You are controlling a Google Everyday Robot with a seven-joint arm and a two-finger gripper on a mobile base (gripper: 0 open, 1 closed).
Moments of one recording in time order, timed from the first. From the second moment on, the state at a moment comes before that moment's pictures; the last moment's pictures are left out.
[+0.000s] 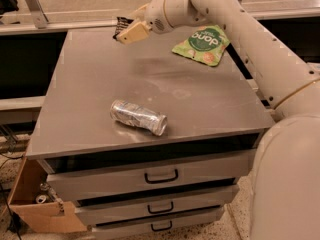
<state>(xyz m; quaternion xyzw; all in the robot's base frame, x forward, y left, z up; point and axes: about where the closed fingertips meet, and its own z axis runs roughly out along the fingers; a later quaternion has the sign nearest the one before) 0.771 0.073 0.956 -0.54 0.64 0.20 0.52</state>
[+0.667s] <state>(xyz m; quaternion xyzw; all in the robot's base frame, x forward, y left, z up) 0.734 0.030 0.980 -0.57 0.61 0.24 0.50</state>
